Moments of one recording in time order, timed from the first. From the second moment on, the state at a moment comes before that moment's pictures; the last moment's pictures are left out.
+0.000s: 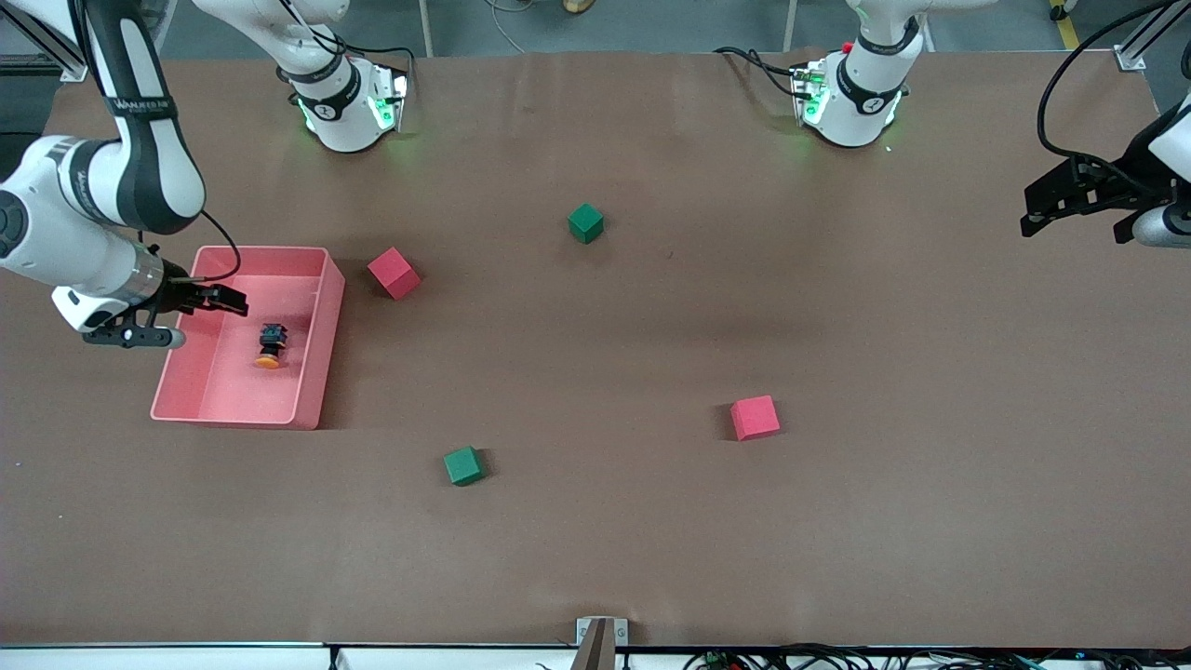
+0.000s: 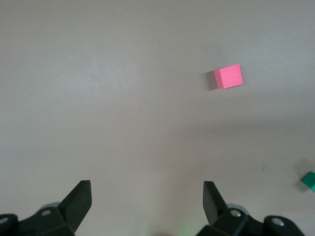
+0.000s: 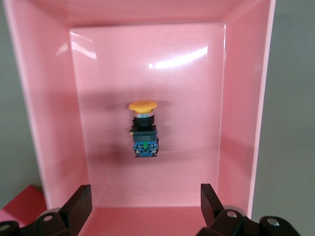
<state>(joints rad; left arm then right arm) -0.01 0.05 -0.07 -1.39 0.01 1.44 0.02 -0.10 0.11 -0.08 -2.23 0.00 2.22 -0.13</state>
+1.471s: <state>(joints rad) -0.01 0.01 -0.07 -1.43 0.01 1.43 -0.01 -0.10 0.35 -0.07 -2.32 0.00 2.53 -0.15</state>
